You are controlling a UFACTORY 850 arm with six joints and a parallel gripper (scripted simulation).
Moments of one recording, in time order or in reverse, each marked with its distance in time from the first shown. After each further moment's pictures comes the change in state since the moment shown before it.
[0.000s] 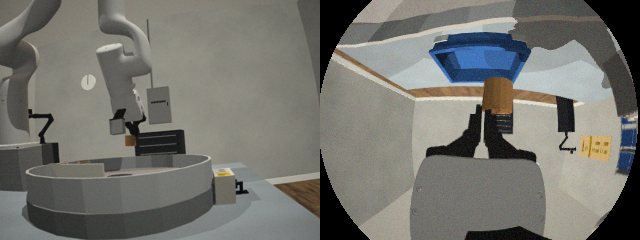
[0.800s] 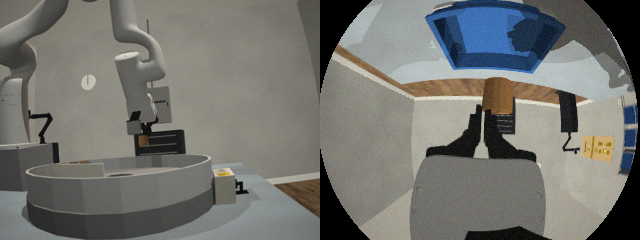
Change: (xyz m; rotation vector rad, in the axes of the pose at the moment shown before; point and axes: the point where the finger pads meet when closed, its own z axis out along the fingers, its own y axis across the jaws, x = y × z) arm -0.058 -0.027 0.051 0.002 0.002 0.000
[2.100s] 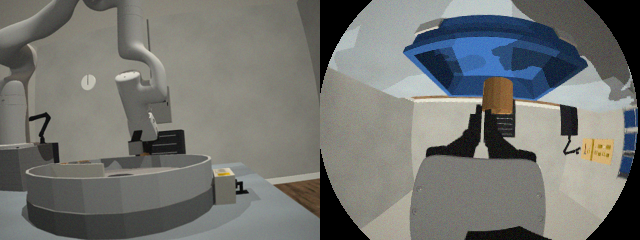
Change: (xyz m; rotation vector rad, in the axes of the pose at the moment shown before) arm 0.043 0.000 0.053 0.000 0.000 0.000
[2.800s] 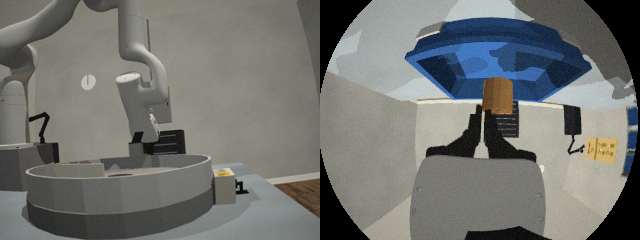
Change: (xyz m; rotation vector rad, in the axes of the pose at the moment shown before) arm 0.004 -0.006 0.004 0.012 0.002 0.036
